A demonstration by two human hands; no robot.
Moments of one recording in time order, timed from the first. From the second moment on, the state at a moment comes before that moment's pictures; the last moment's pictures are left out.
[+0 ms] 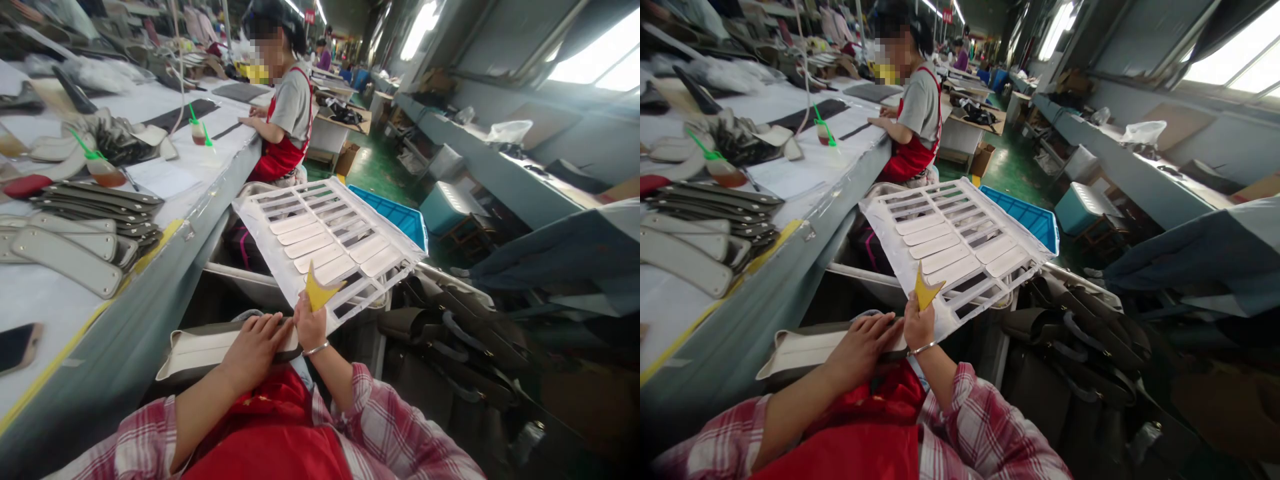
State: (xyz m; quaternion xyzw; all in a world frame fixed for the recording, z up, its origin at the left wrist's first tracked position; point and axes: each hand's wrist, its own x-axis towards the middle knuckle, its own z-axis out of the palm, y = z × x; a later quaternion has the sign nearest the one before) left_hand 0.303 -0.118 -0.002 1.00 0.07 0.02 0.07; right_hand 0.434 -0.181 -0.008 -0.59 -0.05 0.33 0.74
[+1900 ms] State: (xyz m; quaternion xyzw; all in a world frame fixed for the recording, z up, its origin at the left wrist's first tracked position) left_hand 0.301 -0.112 -0.002 0.99 0.07 0.03 0.11; right_hand 0.415 -0.198 -0.018 -0.74 -0.27 0.12 0.60
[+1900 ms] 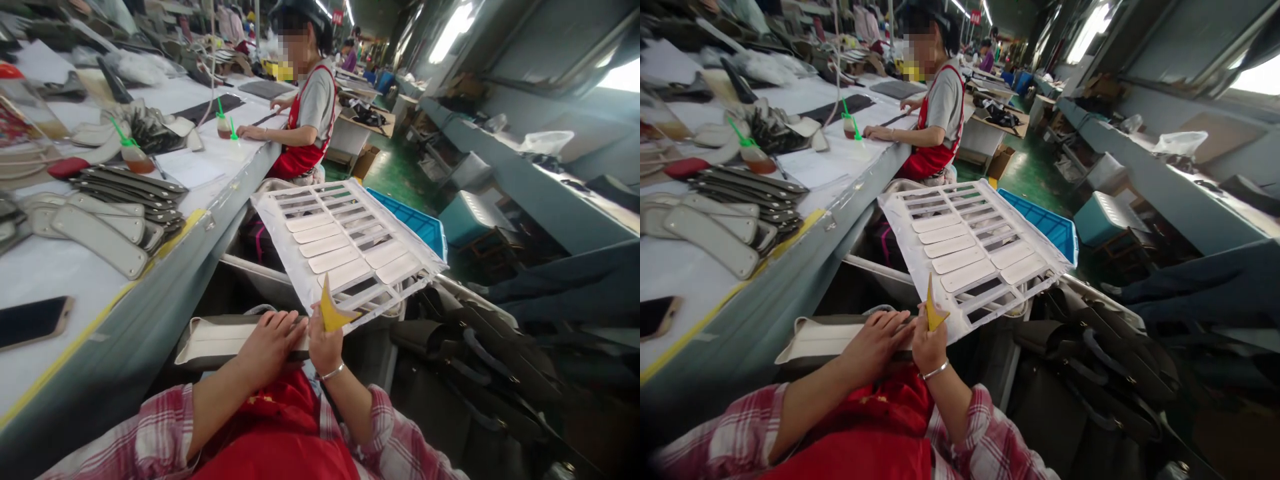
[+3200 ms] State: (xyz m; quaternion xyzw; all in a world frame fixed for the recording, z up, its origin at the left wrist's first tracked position) left_hand 0.167 -0.035 -0.025 0.58 0.35 0.28 0.69; right_hand 0.361 -0.053 0.029 -0.74 -0.65 0.16 -0.04
